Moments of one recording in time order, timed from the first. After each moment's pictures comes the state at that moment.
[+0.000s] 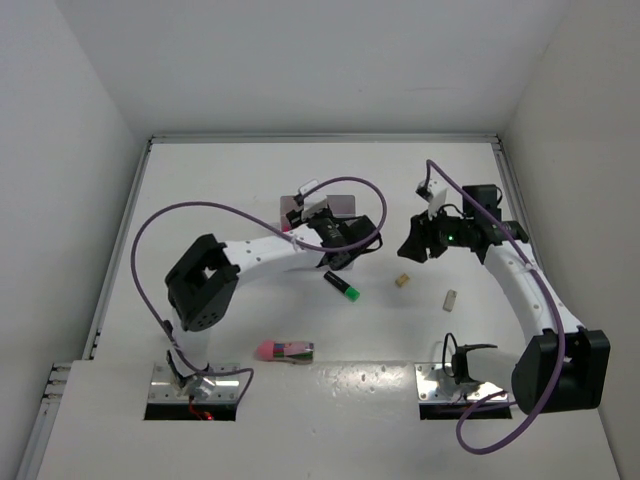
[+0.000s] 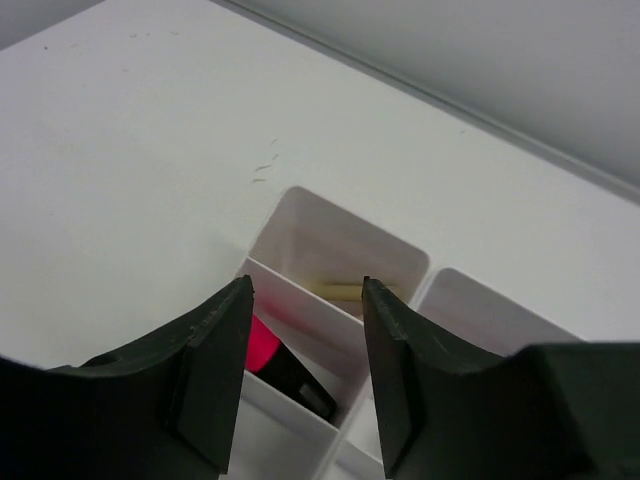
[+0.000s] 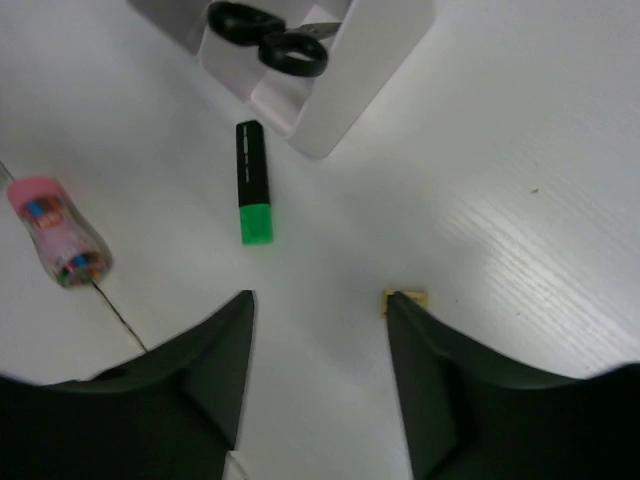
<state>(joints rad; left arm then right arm) -0.96 1.94 1.47 -0.75 -1.46 -1.39 0.05 1.19 0.87 -0.57 -0.70 -0.26</state>
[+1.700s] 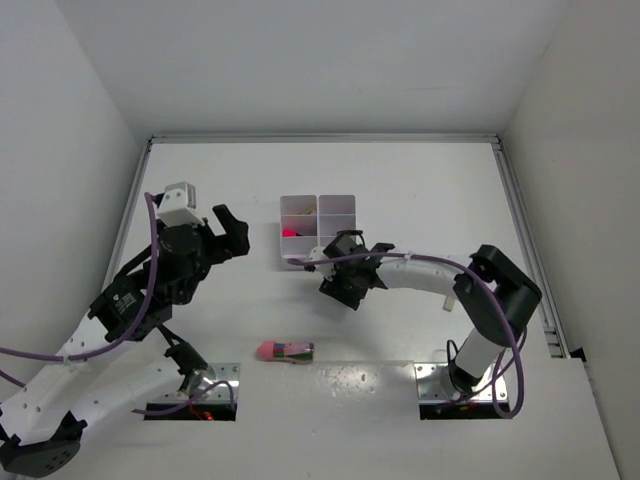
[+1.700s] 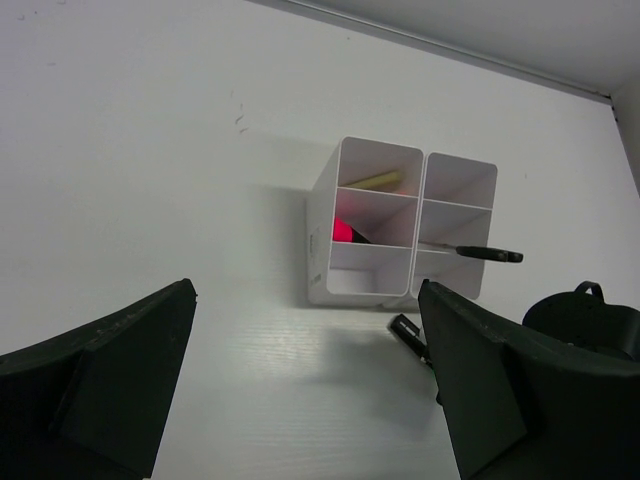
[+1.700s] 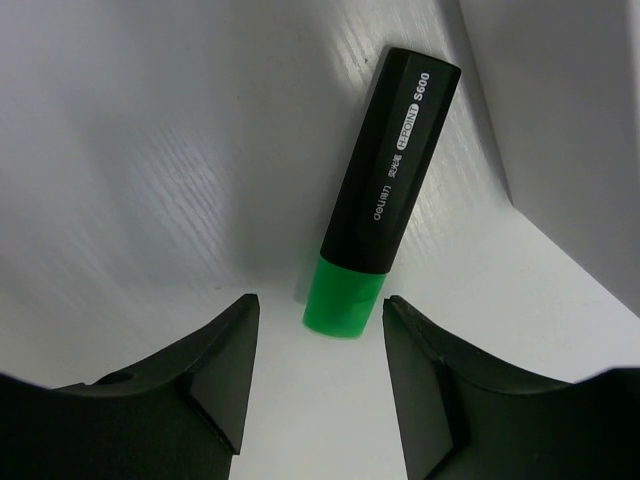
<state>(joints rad) -0.73 0.70 1.00 -0.66 -0.62 -0.58 0.86 1.68 0.90 -0.41 0.00 -0.27</state>
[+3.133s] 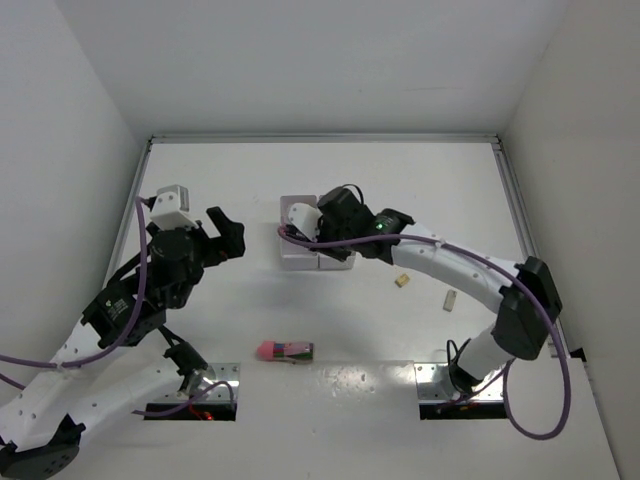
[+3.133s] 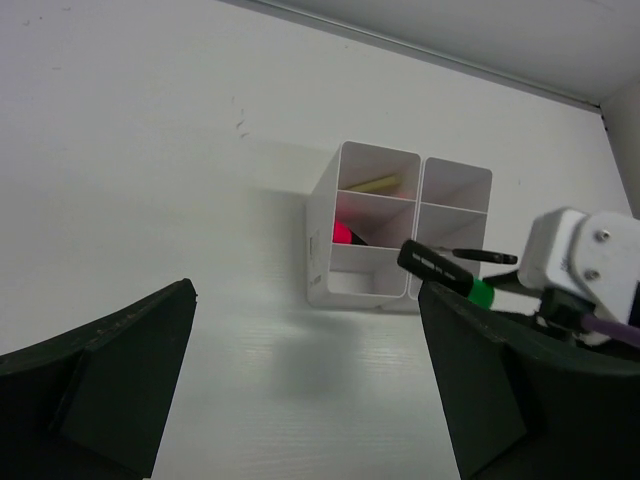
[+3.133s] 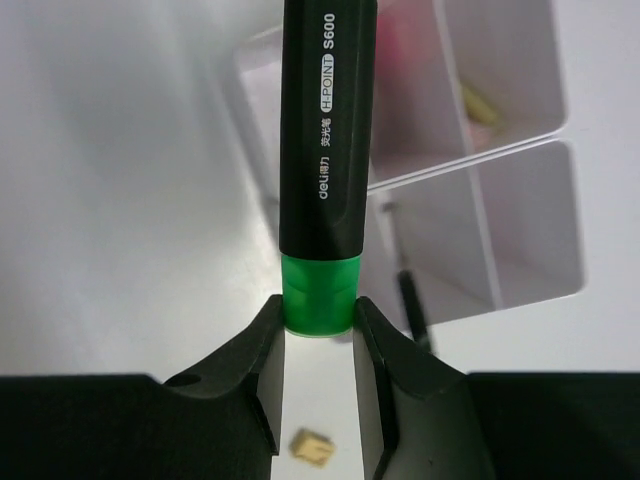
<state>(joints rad) -0.73 0.67 1.00 -0.68 -0.63 -0.58 0.86 1.55 1.23 -0.54 -0.01 -0.49</state>
